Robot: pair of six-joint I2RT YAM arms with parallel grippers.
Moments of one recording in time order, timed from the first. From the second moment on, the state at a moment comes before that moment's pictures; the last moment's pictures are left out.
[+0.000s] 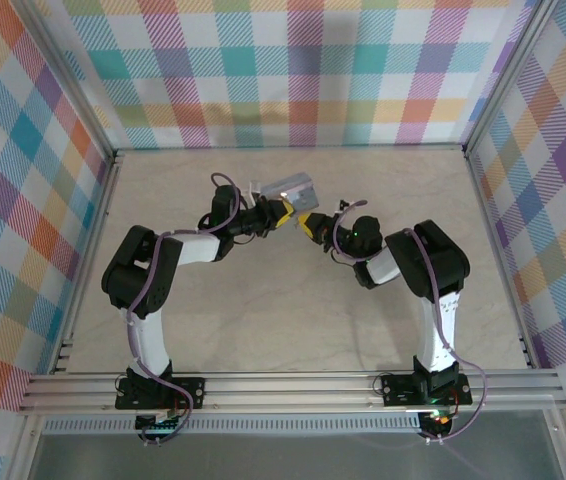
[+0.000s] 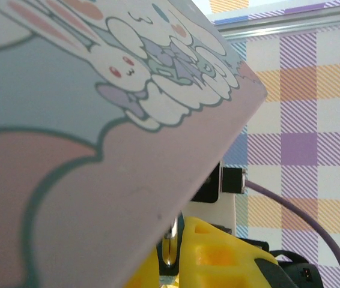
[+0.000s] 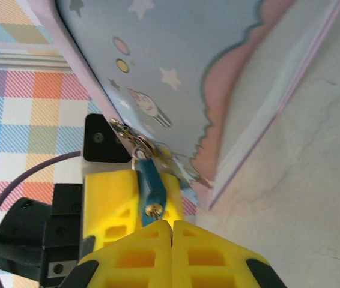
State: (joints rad) left arm -0.42 1.92 1.02 0.61 0.67 -1.22; right arm 0.43 2.05 0.75 1.30 -0.58 1.50
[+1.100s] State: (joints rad) left arm -0.42 1.92 1.02 0.58 0.67 -1.14; right arm 0.43 2.06 0.78 1.27 -0.64 1.51
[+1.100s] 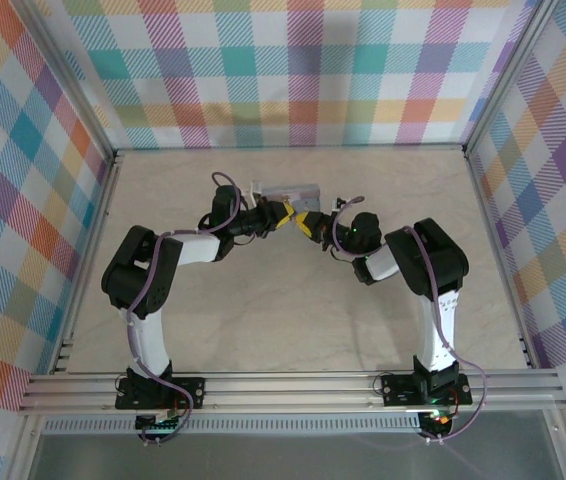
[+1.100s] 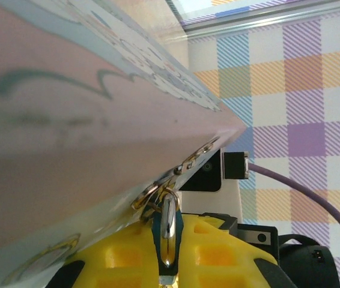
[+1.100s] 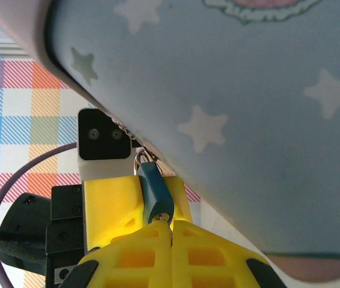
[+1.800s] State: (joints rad) left arm -0.47 1.91 1.00 0.44 0.72 -1.08; right arm 0.43 1.67 0.60 0.61 -0.61 1.05
